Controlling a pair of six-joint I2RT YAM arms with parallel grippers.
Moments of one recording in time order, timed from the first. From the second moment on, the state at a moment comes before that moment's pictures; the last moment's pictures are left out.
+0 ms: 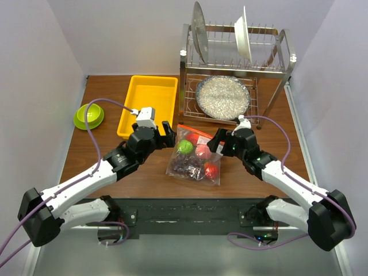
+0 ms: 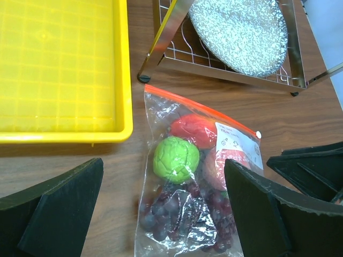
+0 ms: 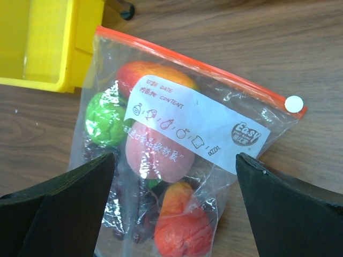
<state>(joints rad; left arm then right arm) -0.79 1.05 0.76 -0.12 -0.43 -0.59 0.53 1.07 0.56 -0.05 0.06 0.65</state>
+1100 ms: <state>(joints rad) -0.82 1.59 1.01 0.05 -0.31 -0.47 0.33 1.15 0.53 -0.09 0.13 0.67</state>
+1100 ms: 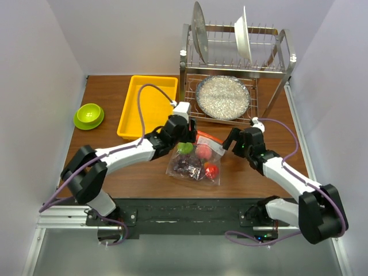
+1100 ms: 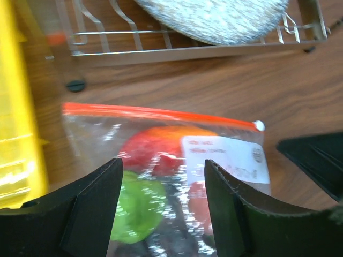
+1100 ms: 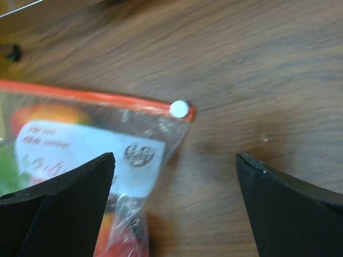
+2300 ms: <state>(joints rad) -1.08 1.36 0.65 0.04 -0.32 -0.43 0.48 1.34 0.58 0.04 -0.11 0.56</state>
